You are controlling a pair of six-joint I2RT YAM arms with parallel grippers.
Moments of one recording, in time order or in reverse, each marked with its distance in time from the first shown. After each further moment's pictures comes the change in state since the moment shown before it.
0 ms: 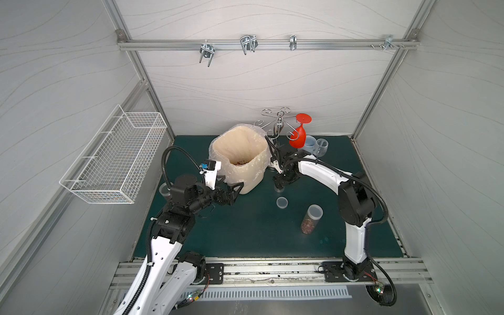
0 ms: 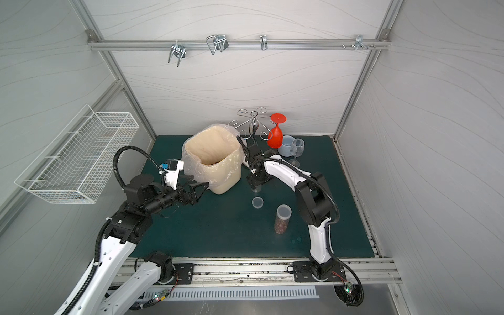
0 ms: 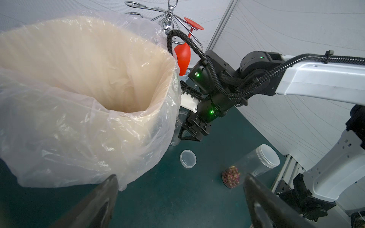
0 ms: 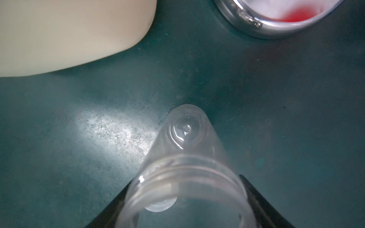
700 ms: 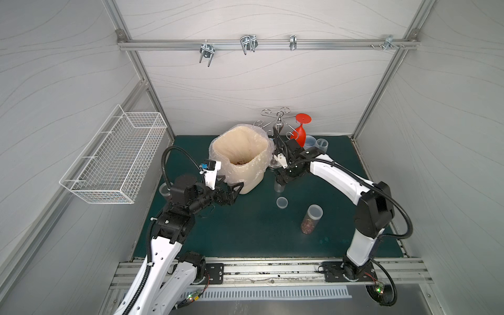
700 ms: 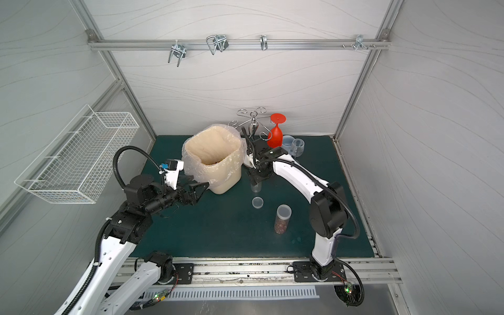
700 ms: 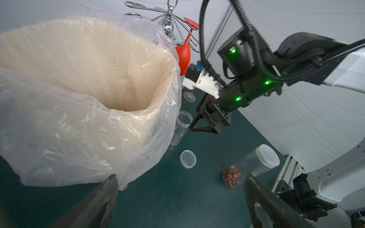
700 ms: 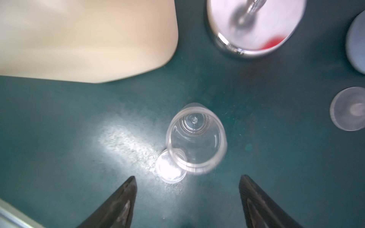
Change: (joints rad) left arm 0.000 -0.001 0.000 0.000 0.000 0.000; right arm 0.004 -0.225 -0.029 -0.015 -0.056 0.012
